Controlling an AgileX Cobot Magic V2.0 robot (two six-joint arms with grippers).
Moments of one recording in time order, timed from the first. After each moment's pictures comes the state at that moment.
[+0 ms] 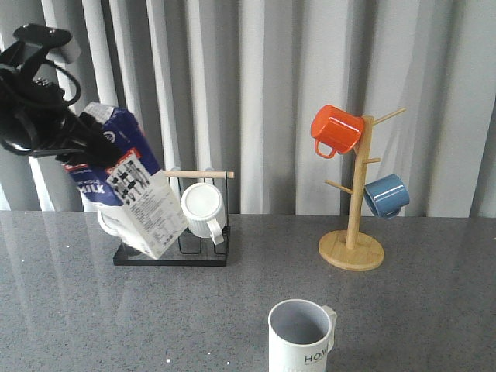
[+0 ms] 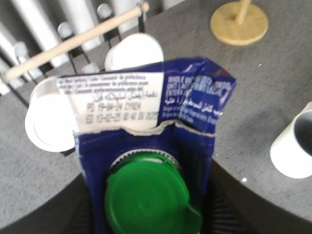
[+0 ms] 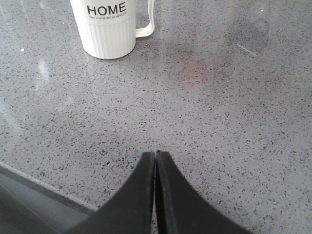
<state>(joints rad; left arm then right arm) -0.13 1.76 -2.20 -0.35 1.26 0.45 0.33 0.40 -0.35 -0.01 0.58 -0.01</state>
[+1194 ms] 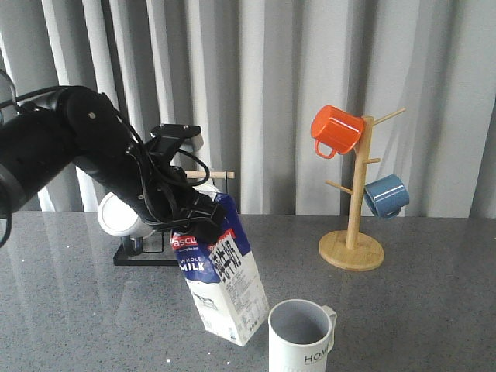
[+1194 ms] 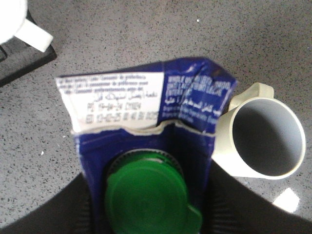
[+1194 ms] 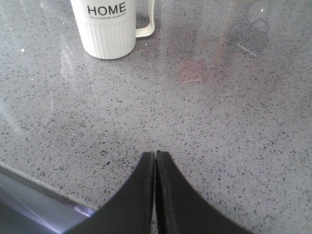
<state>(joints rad) -0.35 2.02 -2.21 -0.33 1.27 0.22 0.33 0.40 -0.35 -0.01 0.58 -0.01</state>
